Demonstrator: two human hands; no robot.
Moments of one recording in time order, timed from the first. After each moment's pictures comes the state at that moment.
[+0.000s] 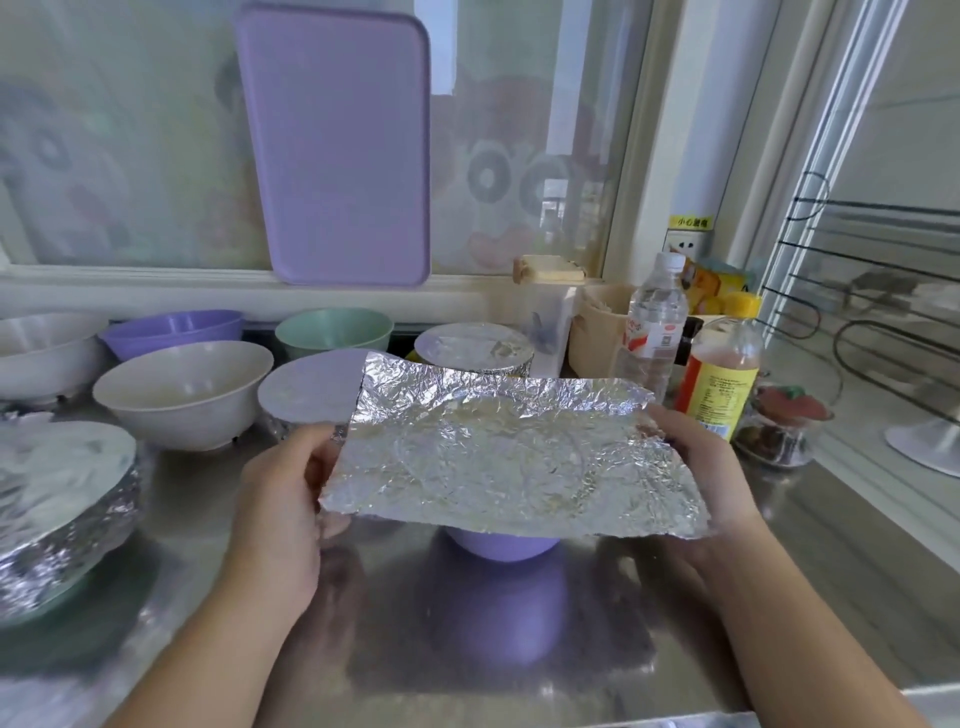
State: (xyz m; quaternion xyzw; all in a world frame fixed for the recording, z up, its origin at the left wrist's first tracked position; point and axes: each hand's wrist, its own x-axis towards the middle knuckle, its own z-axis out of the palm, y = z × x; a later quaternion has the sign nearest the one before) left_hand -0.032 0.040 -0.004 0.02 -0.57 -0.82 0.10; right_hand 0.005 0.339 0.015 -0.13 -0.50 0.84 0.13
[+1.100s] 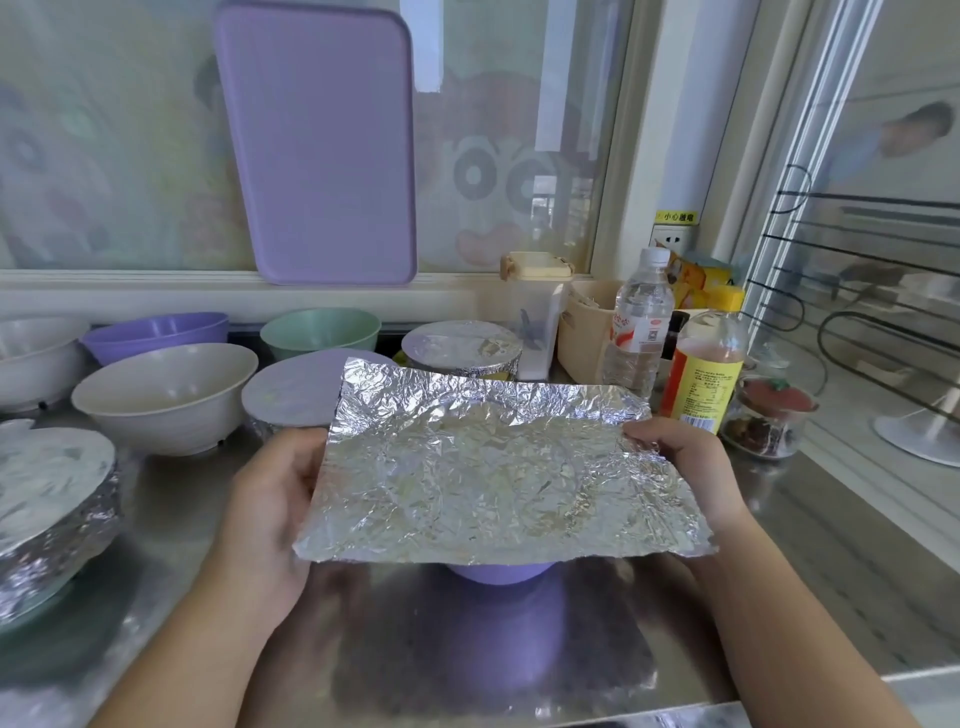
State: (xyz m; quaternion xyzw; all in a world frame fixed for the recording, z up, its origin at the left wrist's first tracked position) left_hand -0.018 0.047 0.007 0.01 -0.52 -0.85 0.02; right_hand 0.013 0.347 0.027 -0.10 -0.61 0.78 0.09
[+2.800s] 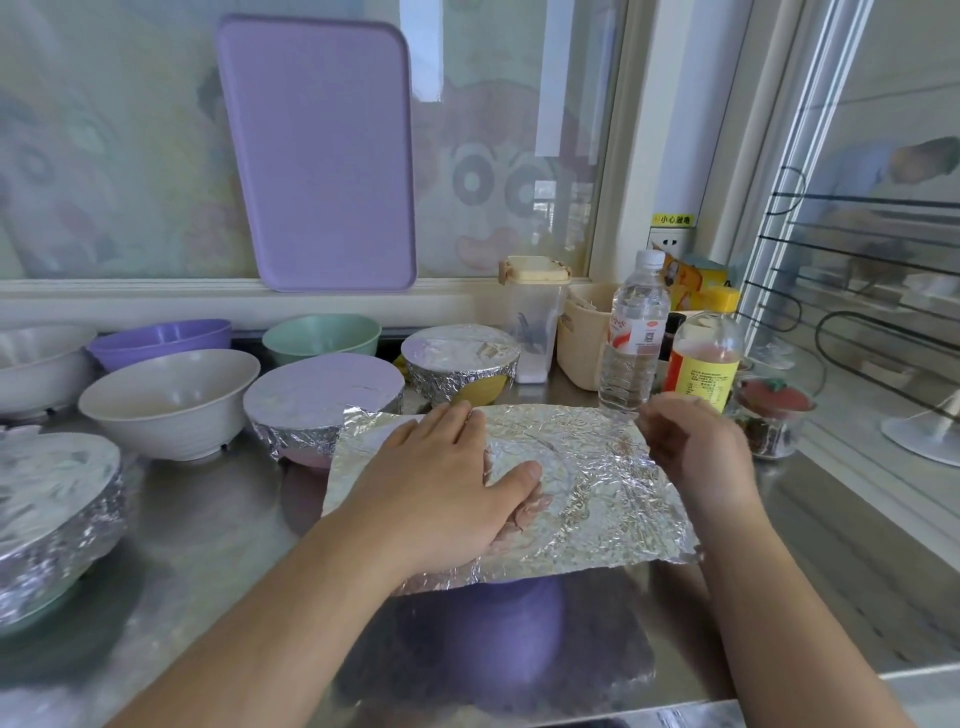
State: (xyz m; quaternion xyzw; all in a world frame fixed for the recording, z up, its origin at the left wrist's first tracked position) left_hand -0.027 0.122 0.031 -0.24 -0.97 -0.07 0.03; right_hand -0.008 0.372 0.006 -0.13 -0.57 0.77 0.24
